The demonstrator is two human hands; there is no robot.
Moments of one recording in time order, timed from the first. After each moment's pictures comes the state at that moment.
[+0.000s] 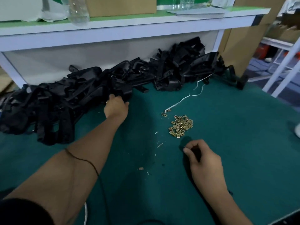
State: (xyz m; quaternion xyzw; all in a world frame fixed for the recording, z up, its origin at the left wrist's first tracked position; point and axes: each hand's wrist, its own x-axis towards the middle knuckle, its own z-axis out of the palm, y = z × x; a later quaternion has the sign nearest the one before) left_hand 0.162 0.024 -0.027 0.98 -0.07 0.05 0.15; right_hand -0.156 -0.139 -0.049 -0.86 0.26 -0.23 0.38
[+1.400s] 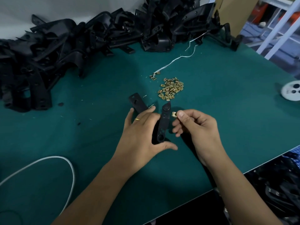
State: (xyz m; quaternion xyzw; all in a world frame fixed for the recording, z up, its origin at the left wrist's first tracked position) left_hand -0.099 0.037 -0.038 0.86 -0.39 -0.01 0.32; right_hand -0.179 -0.135 -0.039 -0.63 0.14 -0.19 0.74
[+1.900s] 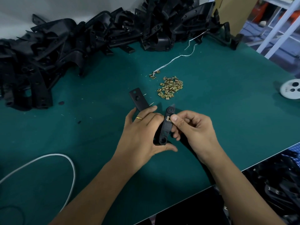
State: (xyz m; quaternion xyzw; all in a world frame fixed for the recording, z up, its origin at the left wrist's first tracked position) left_hand -0.100 0.037 -0.037 0.86 -0.43 0.05 0.25; right_hand -0.182 -0.135 -0.043 -0.68 0.11 -0.16 0.71
